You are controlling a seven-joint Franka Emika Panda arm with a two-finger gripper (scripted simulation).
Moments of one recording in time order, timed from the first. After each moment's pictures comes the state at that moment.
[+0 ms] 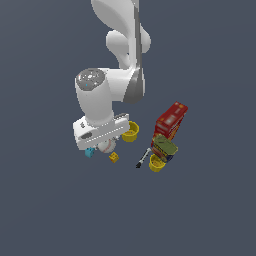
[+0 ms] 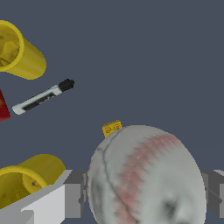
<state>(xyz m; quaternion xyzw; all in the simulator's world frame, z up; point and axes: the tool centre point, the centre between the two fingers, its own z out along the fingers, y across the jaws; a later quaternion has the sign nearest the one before) 0.020 -0.088 0.156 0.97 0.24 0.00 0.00</state>
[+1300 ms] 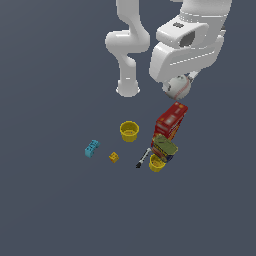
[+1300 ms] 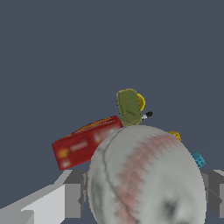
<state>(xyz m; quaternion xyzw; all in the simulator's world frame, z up) -0.037 0.148 0.388 0.97 0.24 0.00 0.00</state>
